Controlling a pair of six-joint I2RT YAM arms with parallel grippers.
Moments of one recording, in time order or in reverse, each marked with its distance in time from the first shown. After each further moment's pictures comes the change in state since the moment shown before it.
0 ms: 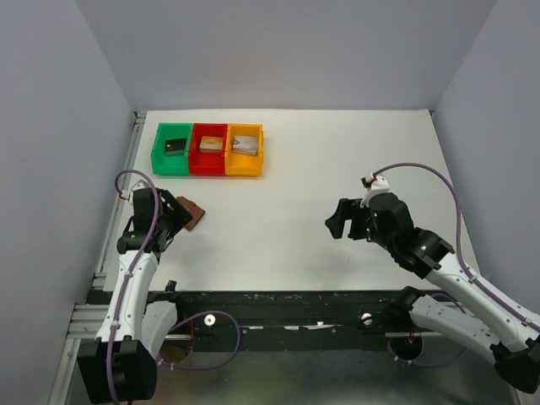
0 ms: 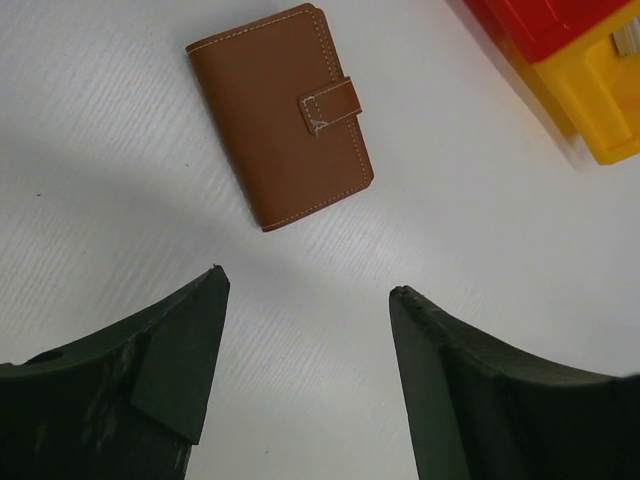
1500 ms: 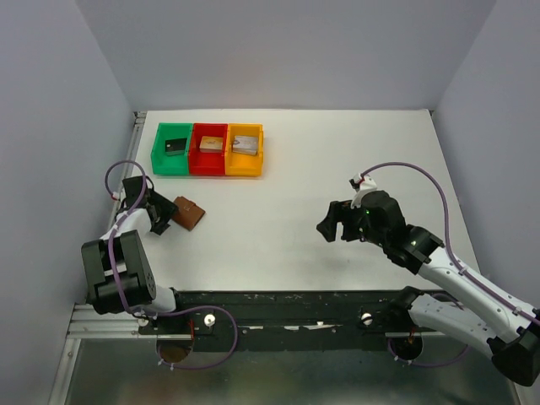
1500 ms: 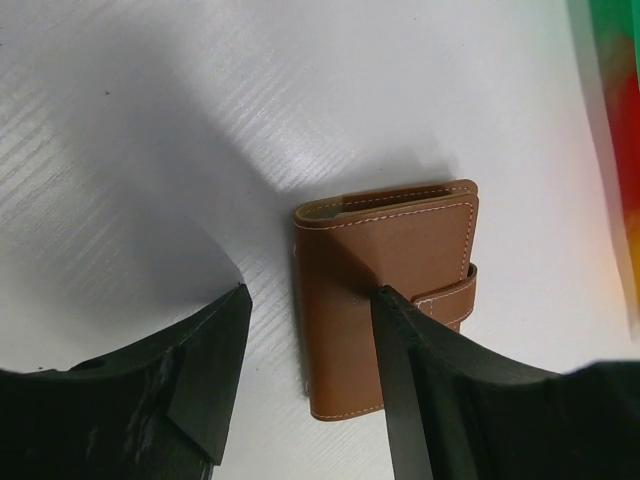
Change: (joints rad) left arm 0.233 0.581 0.052 0.328 0.106 -0.074; right arm 0.000 0.069 -0.021 0.067 -0.133 -0.018
